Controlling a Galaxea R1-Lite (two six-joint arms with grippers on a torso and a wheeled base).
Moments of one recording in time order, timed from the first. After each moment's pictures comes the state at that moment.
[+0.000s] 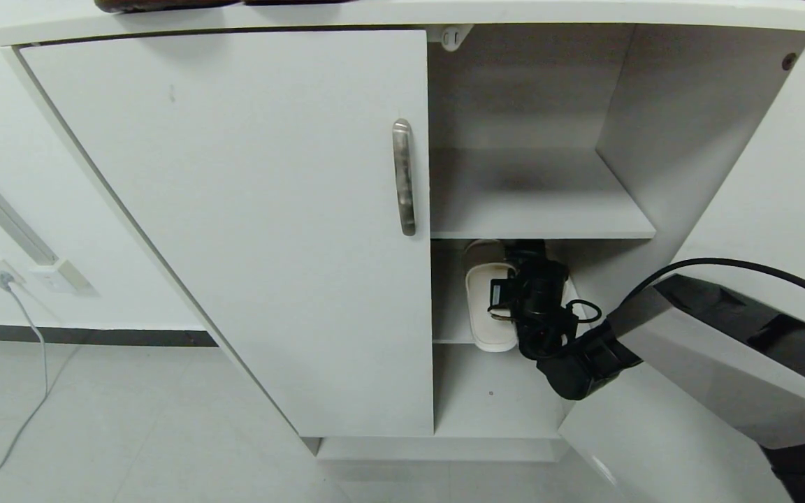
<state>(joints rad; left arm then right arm) 0.00 0.00 0.00 0.00 -0.01 0.00 0.54 2.45 -1.41 -1.04 -0.58 0.03</state>
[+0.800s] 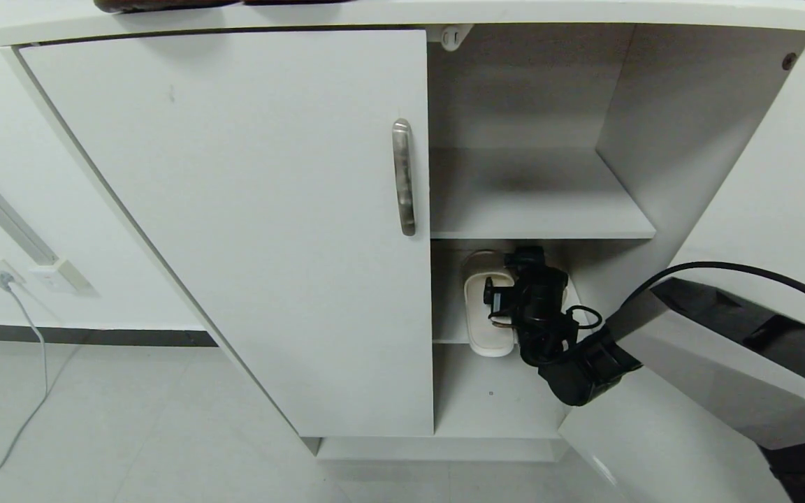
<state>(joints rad) 0.00 0.00 0.00 0.00 -0.01 0.00 0.54 2.45 -1.38 -1.04 -0.58 0.02</state>
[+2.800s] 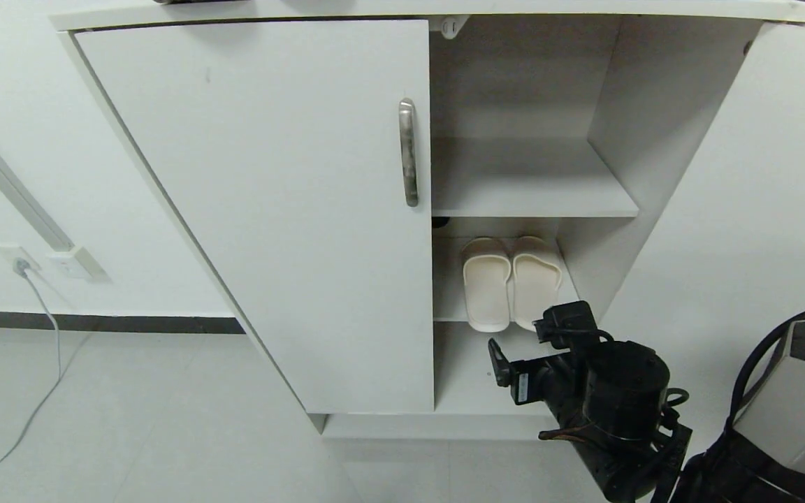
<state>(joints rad) 0.00 0.00 0.00 0.00 -0.01 0.00 0.79 2.05 -0.55 -1.42 -0.58 0.02</state>
